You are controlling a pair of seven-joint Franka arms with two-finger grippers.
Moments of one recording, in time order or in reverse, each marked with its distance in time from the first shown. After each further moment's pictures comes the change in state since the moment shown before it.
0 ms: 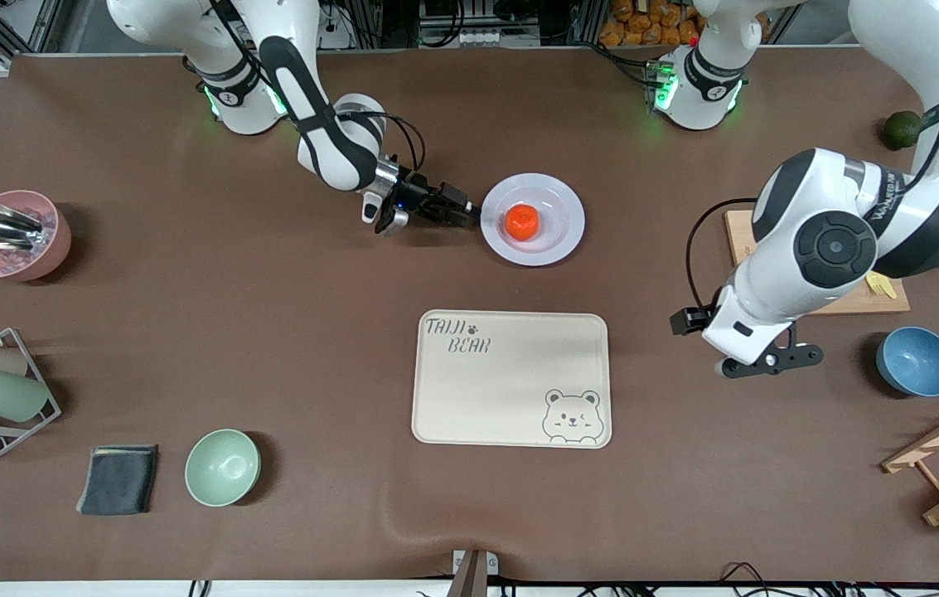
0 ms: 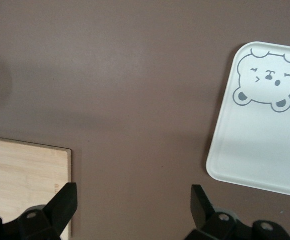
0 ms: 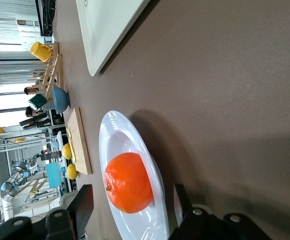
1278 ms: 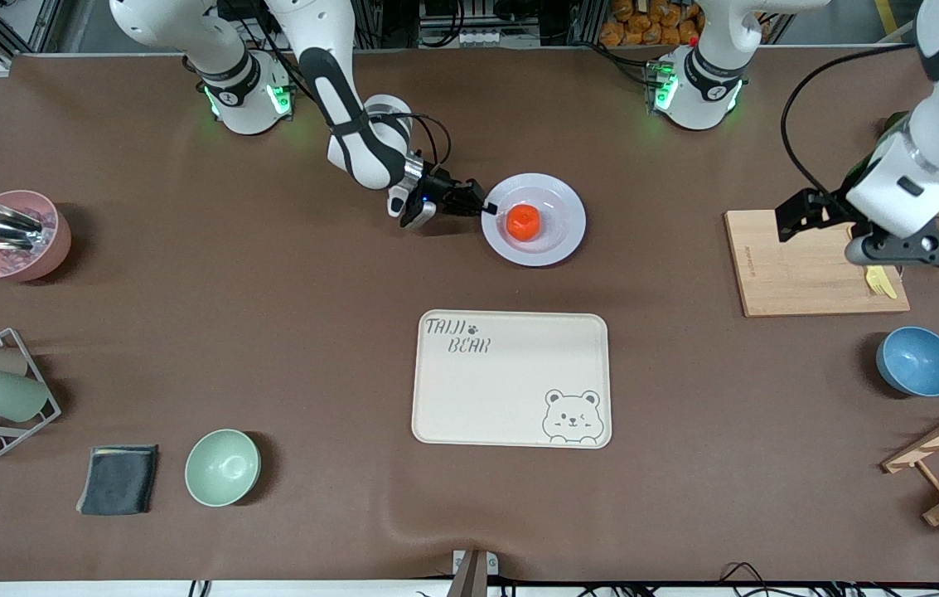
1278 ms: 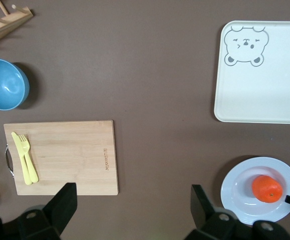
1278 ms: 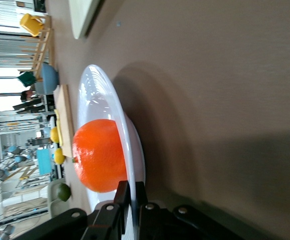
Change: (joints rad) left arm -0.348 -0.414 0.556 -0.039 -0.290 -0.220 0.407; right arm 0.107 0.112 -0.003 0.081 0.109 -0.019 -0.106
